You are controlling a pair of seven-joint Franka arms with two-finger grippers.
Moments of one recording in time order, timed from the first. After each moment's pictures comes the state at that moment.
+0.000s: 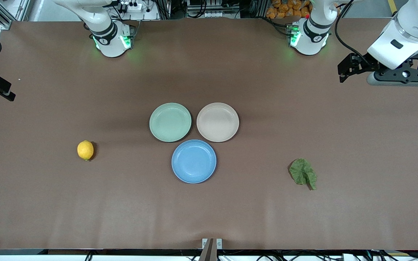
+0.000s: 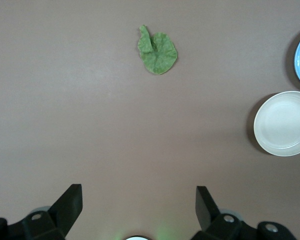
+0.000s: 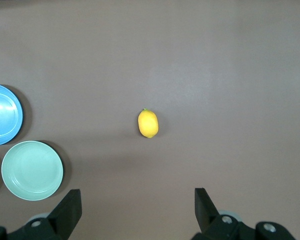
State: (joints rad) left arm -0.05 -0.06 -0.17 -1.60 0.03 1.50 -0.15; right arm -0.01 0.02 -0.06 -1.46 -0.01 1.54 -0.03
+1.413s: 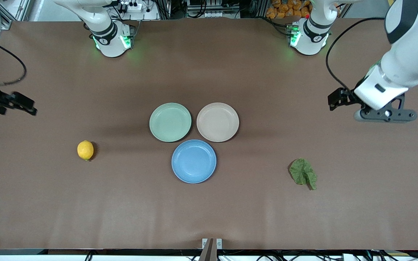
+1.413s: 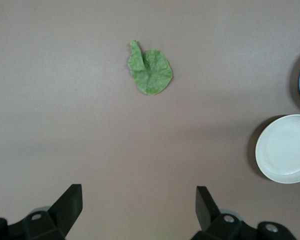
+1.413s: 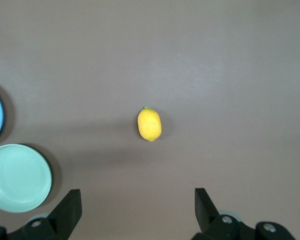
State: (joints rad) left arm -0.05 0.13 -0.17 -1.57 0.02 1.65 -0.15; right arm -0.01 0.04 -0.06 -1.72 0.00 1.79 -0.03
